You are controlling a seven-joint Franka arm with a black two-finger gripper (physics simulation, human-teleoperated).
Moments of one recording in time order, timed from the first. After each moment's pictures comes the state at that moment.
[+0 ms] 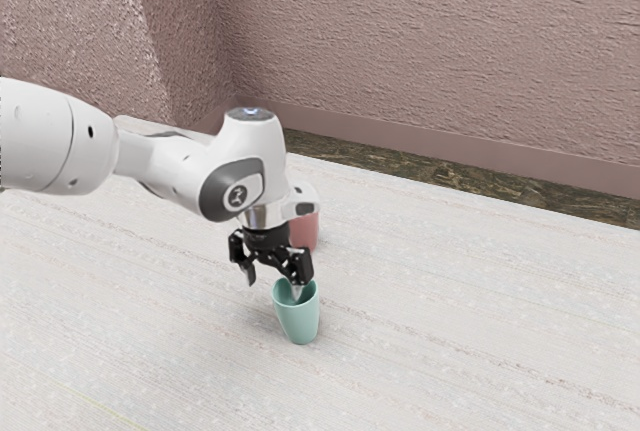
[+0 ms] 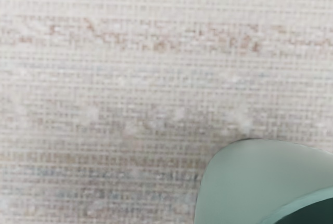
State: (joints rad) arm -0.13 0.26 -0.05 -2.05 0.00 2.22 -0.22
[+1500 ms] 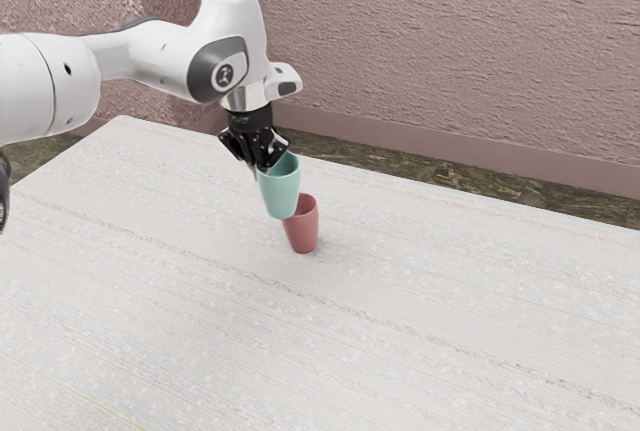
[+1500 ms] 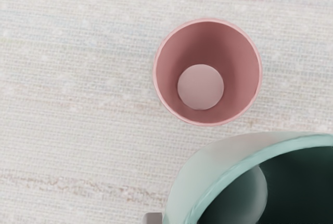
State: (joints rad) arm -0.06 0.35 0.01 -1.55 0.07 1.95 -0.20
